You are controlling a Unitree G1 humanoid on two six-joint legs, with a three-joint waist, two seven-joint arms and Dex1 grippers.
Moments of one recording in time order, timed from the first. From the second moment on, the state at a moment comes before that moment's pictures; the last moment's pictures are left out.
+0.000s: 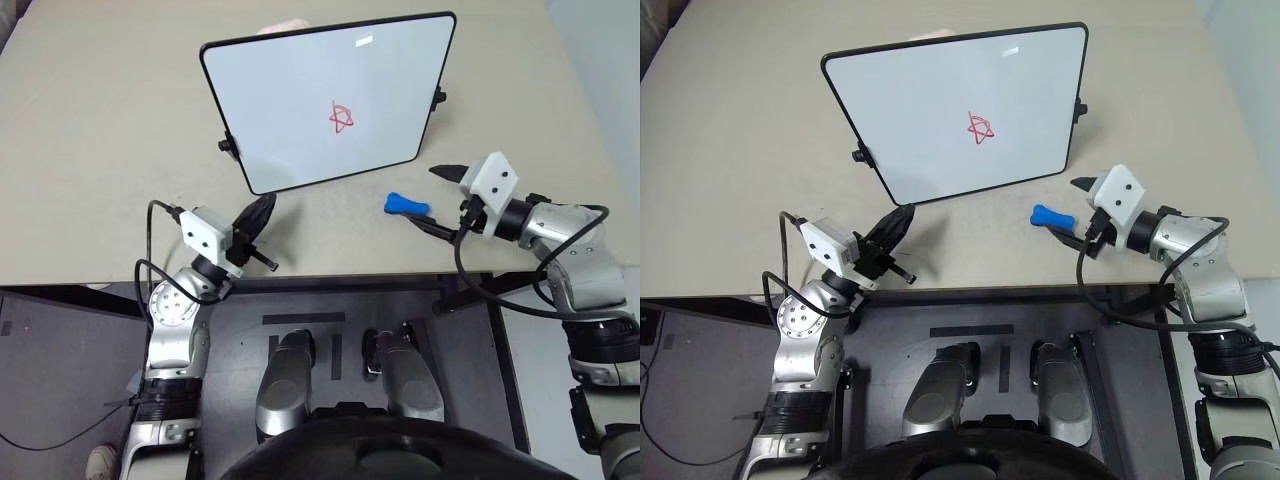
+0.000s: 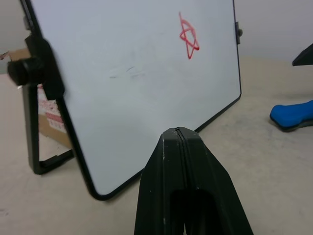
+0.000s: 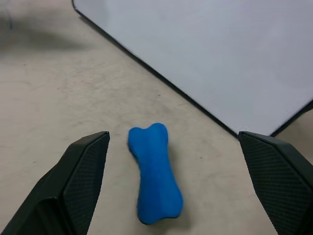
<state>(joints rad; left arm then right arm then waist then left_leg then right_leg) 0.01 0.32 0.08 -0.04 -0.30 -0.22 -0.63 -0.28 -0.64 0.09 -0.17 0.21 0.34 0.86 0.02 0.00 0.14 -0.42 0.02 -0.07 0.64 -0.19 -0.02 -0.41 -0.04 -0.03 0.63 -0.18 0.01</state>
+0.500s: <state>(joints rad) 0.02 0.30 0.08 -0.04 -0.29 -0.23 -0.62 -0.37 -0.58 0.11 -0.01 0.21 0.39 0.88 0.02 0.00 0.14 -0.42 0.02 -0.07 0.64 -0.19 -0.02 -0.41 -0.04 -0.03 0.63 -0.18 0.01</state>
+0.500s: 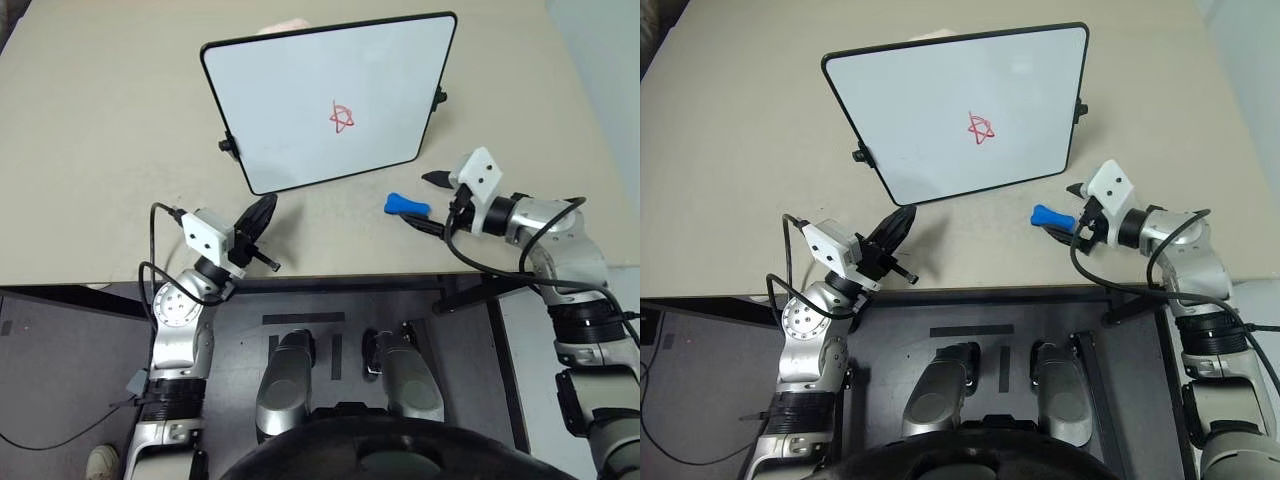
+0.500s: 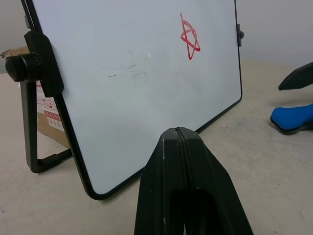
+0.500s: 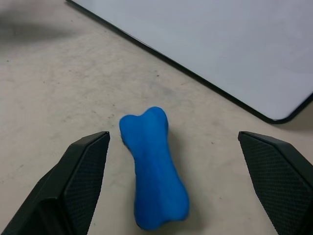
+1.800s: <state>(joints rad) 0.00 0.29 0.06 -0.03 -0.28 -0.24 -0.60 -0.73 -0.40 0.23 0.26 -0.09 -0.28 0.70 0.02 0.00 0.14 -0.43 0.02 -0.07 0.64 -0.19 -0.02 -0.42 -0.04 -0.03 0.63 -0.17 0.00</state>
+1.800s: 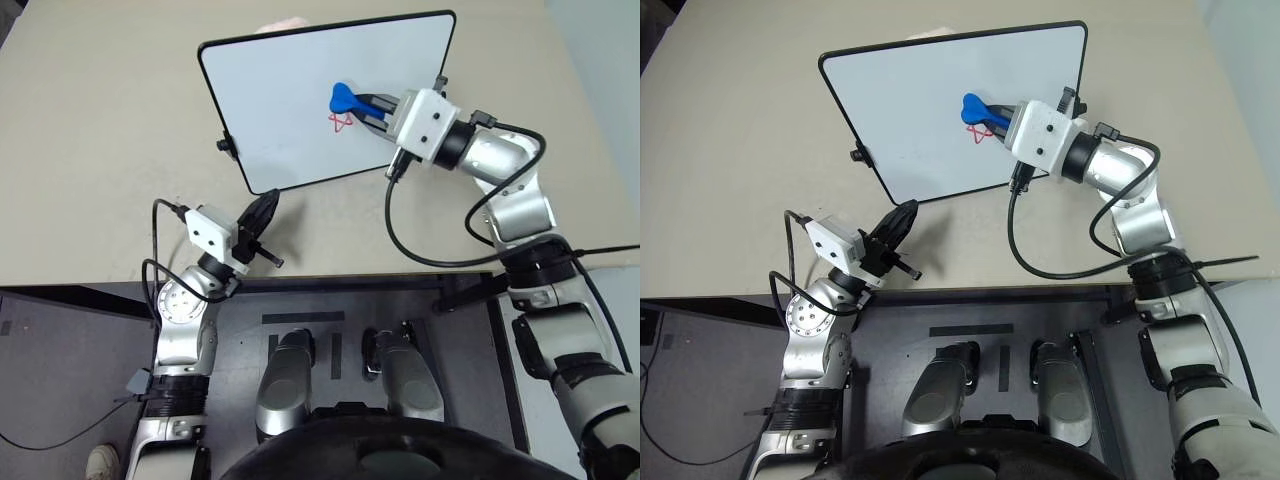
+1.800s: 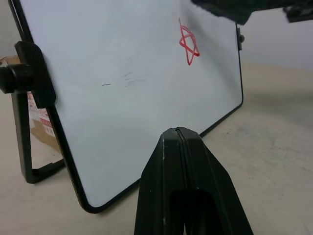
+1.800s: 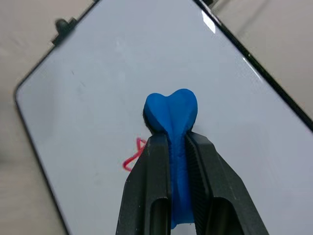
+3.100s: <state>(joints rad) 0.01 0.28 0.07 -0.03 -0.28 -0.26 -0.58 -0.80 -0.35 0.33 0.78 -0.36 -0.67 0.42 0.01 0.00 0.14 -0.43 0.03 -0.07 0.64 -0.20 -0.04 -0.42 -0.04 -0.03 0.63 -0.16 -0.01</state>
